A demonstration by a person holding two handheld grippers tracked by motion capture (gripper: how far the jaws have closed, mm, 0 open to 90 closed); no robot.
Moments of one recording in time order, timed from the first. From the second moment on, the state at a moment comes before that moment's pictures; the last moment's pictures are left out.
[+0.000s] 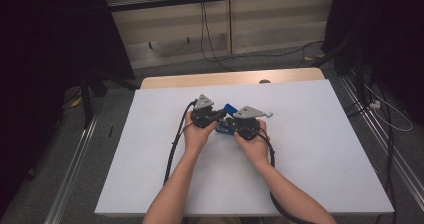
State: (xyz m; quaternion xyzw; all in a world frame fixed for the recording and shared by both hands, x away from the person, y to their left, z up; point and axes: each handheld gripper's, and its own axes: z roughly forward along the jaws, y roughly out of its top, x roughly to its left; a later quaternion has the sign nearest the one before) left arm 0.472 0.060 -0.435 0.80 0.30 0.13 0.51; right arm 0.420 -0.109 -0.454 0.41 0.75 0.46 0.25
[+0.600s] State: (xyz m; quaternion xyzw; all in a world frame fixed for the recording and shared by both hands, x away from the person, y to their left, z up) left arm 0.456 0.052 -0.419 0.81 0.29 0.16 0.49; right arm 0.407 -0.112 -0.452 0.40 0.74 0.48 0.26
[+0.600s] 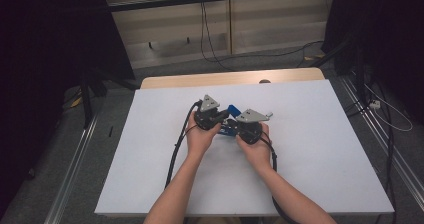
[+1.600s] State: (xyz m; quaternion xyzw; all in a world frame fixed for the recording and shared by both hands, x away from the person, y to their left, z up) left arm 0.469 0.055 -0.435 0.80 0.30 0.15 0.50; right arm 0.411 -0.113 -0.456 0.40 0.75 0.44 0.29
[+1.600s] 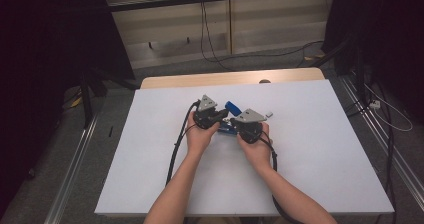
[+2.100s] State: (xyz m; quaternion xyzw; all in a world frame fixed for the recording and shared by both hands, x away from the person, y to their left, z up) left arm 0.467 0.053 -0.434 0.80 0.30 0.15 0.49; right arm 0.393 -0.127 -0.438 0.36 0.77 0.44 0.29
